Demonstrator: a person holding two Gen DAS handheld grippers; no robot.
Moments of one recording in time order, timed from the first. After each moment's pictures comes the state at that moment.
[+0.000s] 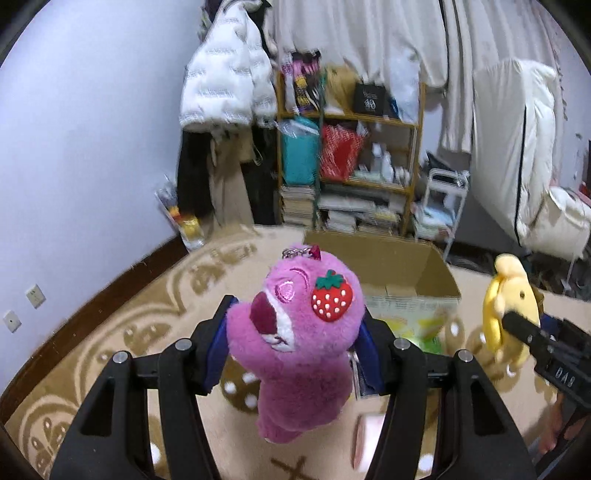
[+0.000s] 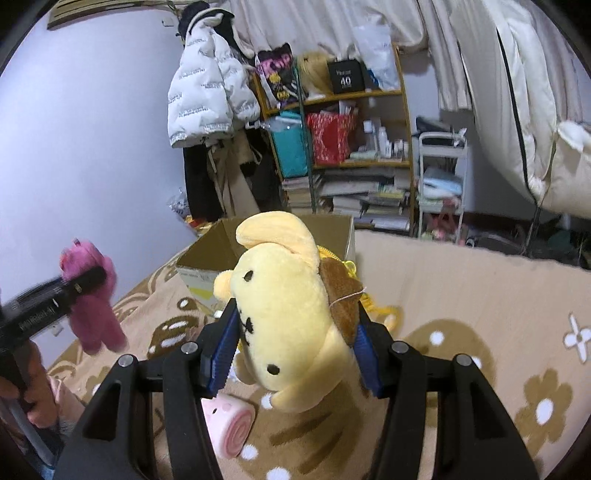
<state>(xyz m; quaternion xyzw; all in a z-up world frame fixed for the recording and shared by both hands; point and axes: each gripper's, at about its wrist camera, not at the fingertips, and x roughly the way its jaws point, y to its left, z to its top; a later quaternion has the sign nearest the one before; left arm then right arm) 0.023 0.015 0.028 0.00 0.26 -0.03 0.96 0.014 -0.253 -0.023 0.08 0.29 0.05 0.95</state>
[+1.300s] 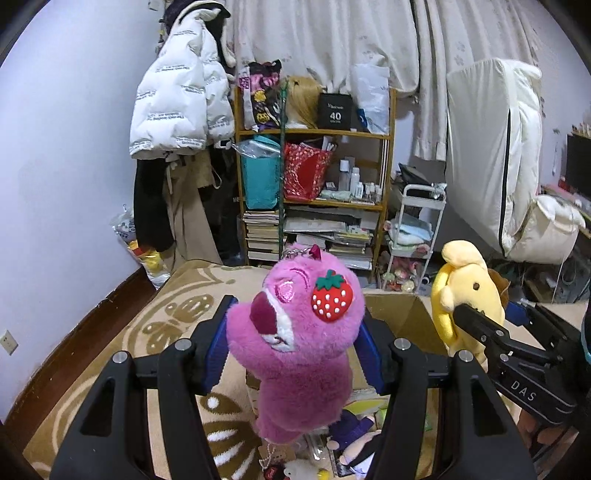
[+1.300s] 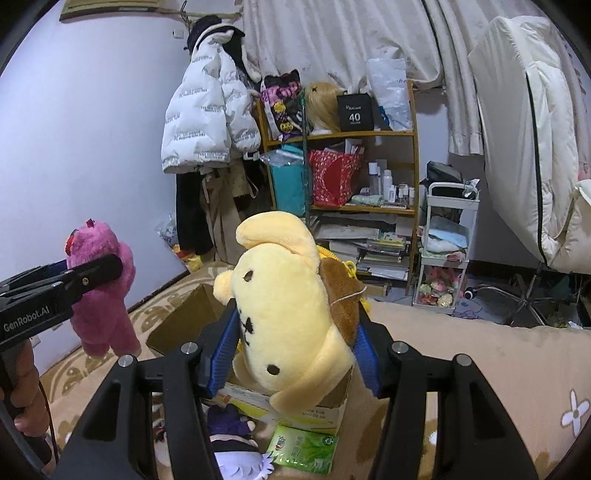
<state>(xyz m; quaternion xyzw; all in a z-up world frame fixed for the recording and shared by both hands) 0.126 -0.030 0.046 0.03 0.25 -0.10 0.96 0.105 -0.240 0.000 0.04 0.23 0.04 0.97</state>
